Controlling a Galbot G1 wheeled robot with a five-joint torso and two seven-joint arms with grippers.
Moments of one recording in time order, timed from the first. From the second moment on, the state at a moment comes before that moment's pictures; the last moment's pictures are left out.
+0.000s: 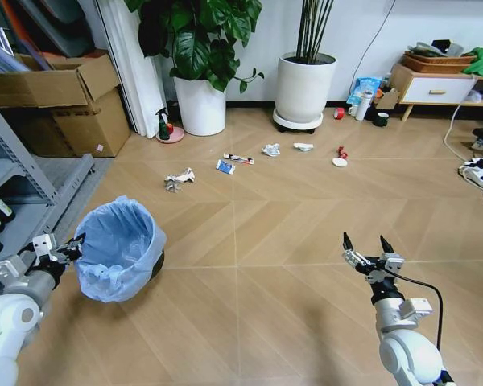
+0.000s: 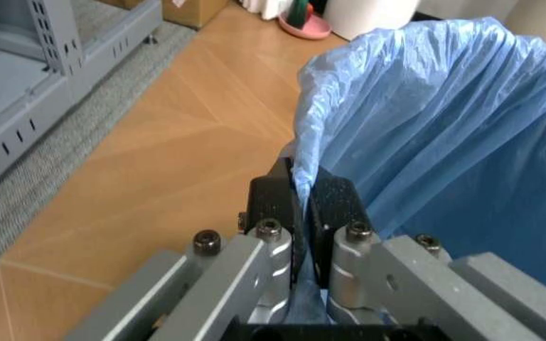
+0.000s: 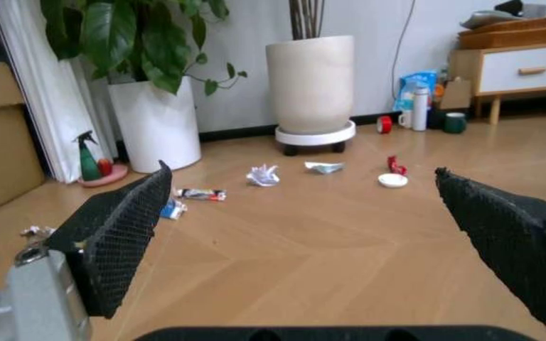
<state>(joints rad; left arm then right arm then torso) 1.34 -0.94 -0.84 -1.78 -0.89 0.38 -0.04 -1.50 1.20 0.60 1.87 0.47 0.25 0.05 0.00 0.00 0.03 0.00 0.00</state>
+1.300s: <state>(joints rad) 1.34 -0.95 -0.83 -1.78 -0.88 0.38 -0.03 -1.50 1.20 0.60 1.86 0.48 0.26 0.04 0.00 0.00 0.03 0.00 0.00</state>
